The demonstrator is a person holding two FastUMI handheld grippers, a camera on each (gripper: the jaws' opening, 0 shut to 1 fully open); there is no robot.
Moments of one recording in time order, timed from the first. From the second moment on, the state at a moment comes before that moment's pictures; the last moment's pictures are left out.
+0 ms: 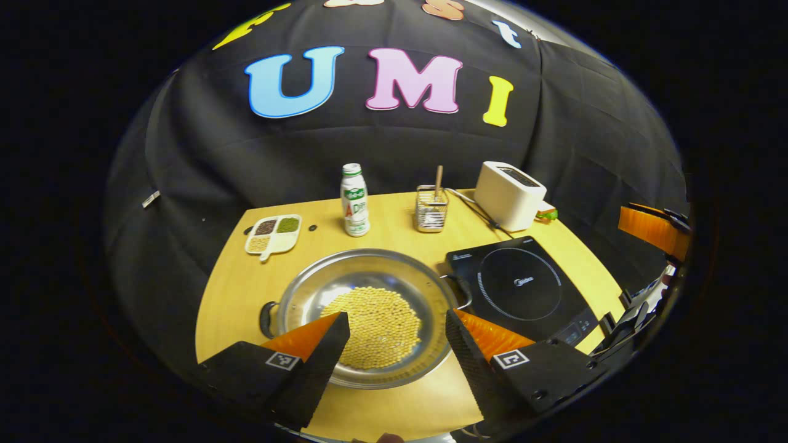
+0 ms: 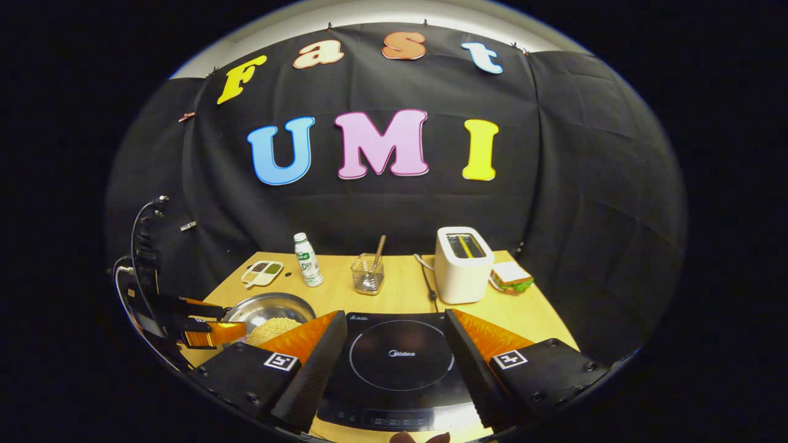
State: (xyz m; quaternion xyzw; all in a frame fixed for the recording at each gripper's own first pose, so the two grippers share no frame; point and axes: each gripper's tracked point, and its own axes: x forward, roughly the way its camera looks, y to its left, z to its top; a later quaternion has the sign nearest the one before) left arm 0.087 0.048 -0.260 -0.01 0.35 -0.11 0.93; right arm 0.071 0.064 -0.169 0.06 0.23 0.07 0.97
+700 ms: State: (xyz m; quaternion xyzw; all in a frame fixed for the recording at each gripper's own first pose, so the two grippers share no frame) left arm 0.127 0.177 -0.333 -0.02 0.37 -0.04 0.93; right arm 0.125 0.183 -0.273 0.05 0.33 0.17 0.93
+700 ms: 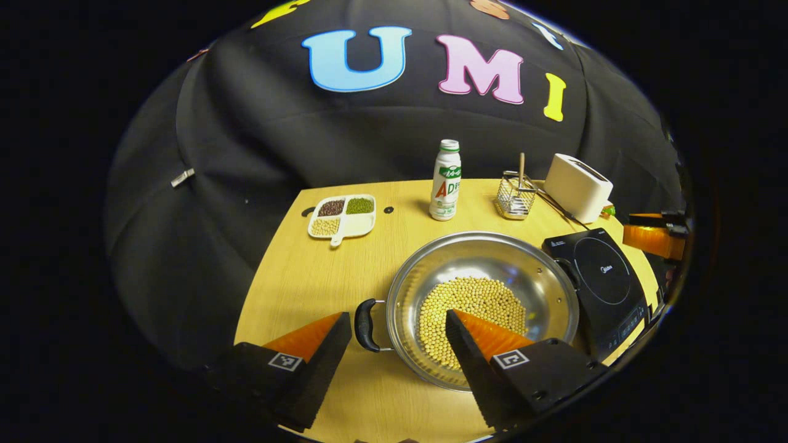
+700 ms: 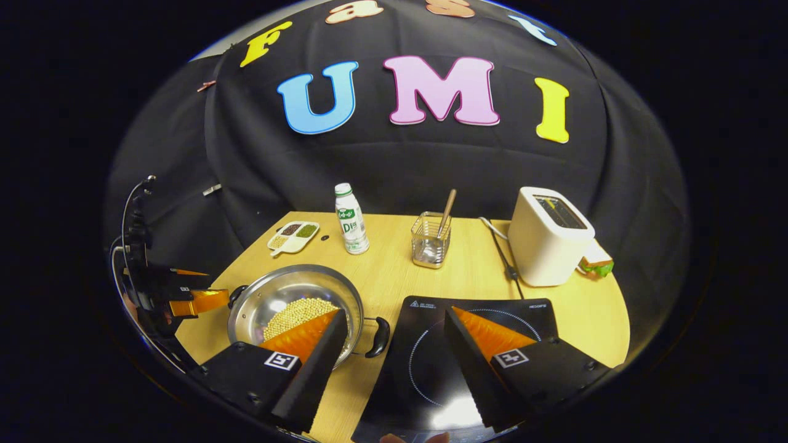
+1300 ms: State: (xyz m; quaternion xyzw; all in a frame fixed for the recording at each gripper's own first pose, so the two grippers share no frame) left arm 0.159 0.195 -0.406 -0.02 0.42 -0.04 0.90; right arm 0.137 0.226 -0.337 0.04 0.39 0.18 0.90
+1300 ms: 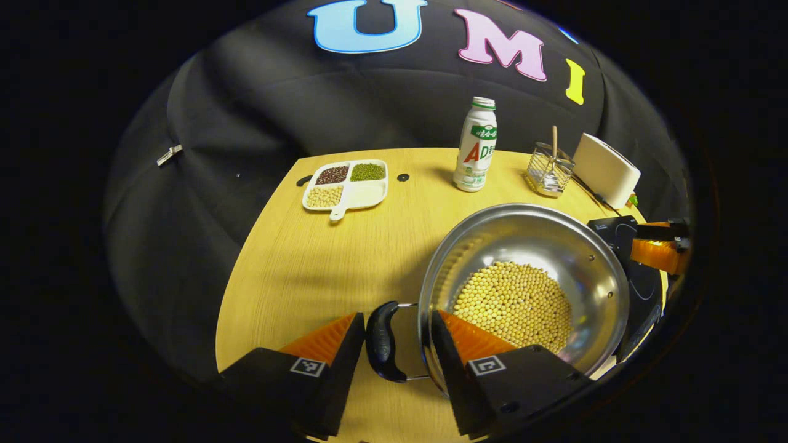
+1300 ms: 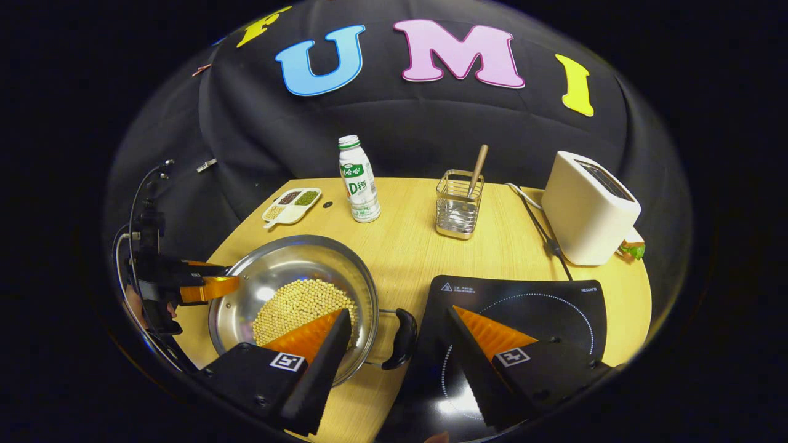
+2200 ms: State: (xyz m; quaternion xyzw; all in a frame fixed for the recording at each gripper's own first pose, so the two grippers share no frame) left arm 0.165 0.213 -0.419 0.03 0.44 -0.06 0.90; right arm 0.130 0.271 -0.405 0.04 0.47 0.17 0.87
